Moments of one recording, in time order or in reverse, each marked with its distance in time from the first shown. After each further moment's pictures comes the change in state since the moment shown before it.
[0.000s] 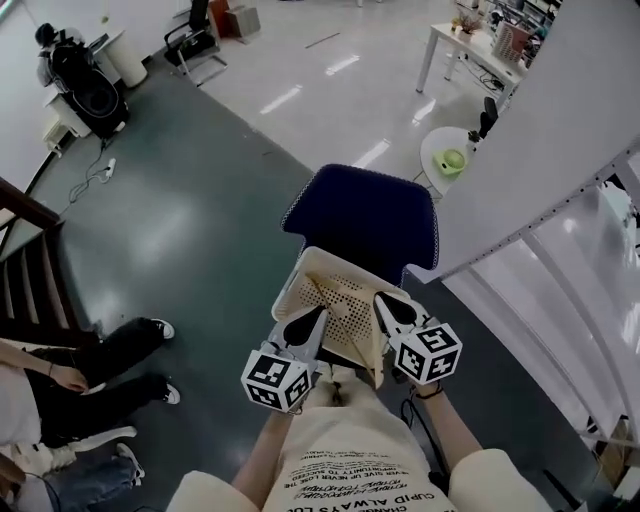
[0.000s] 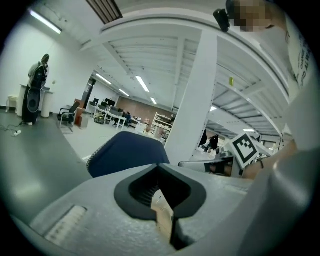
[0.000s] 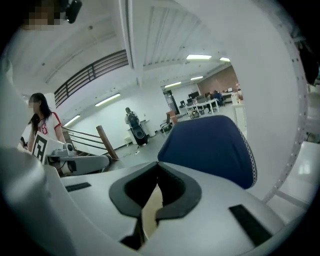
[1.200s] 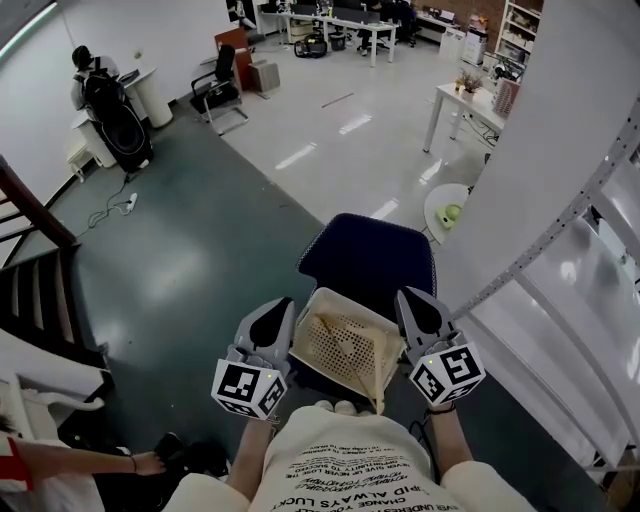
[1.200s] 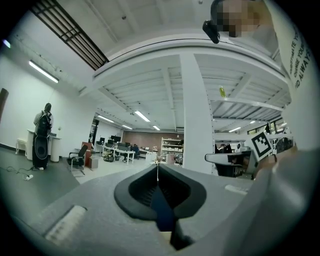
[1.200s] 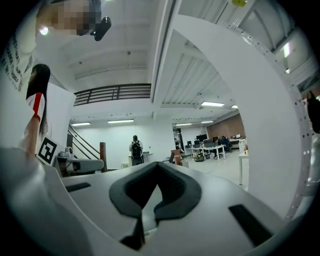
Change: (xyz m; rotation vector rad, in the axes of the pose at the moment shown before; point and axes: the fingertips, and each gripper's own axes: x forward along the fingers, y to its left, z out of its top) left arm -0.081 0.008 0.146 0.250 -0.325 0.149; right arm -0.080 0.058 0.156 -0.270 -0.443 0.004
